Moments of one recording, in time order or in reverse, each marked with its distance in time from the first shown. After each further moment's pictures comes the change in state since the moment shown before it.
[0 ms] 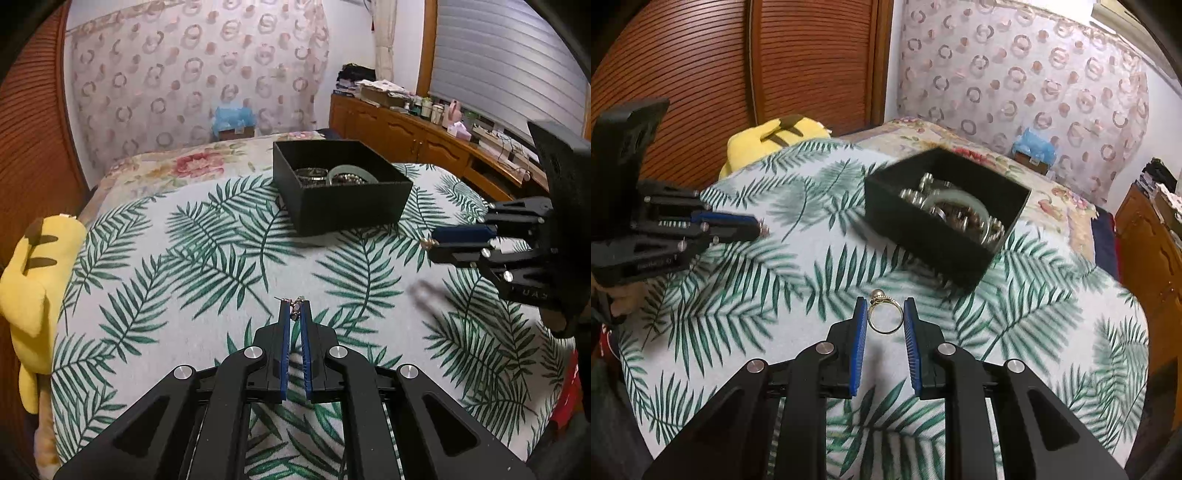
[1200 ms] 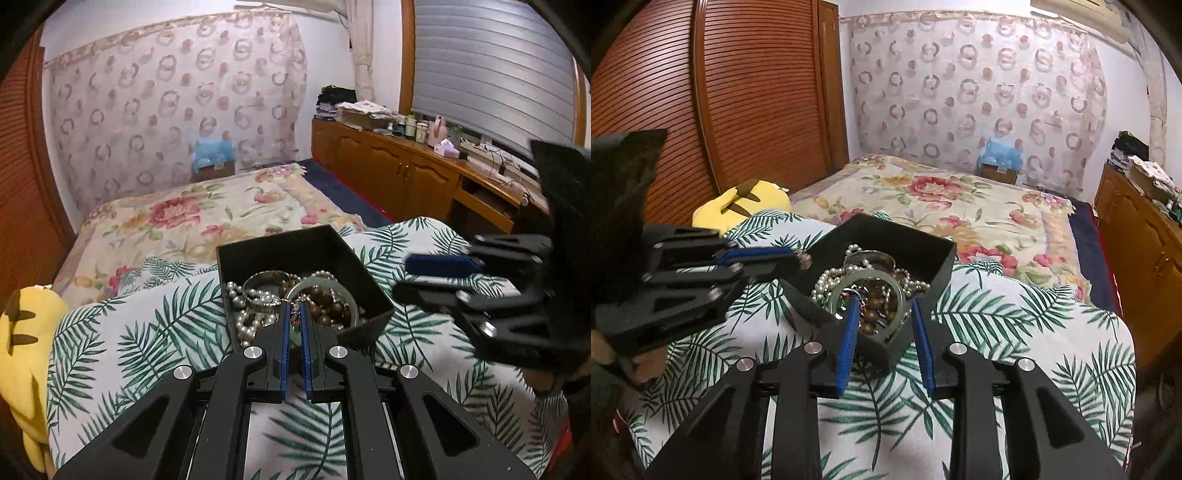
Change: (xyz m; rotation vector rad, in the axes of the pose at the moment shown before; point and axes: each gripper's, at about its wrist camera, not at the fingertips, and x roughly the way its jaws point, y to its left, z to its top) left arm 0.046 -0.038 0.101 0.061 -0.096 -0.029; right arm -0.009 -0.074 0.035 0.187 -0.135 -0.042
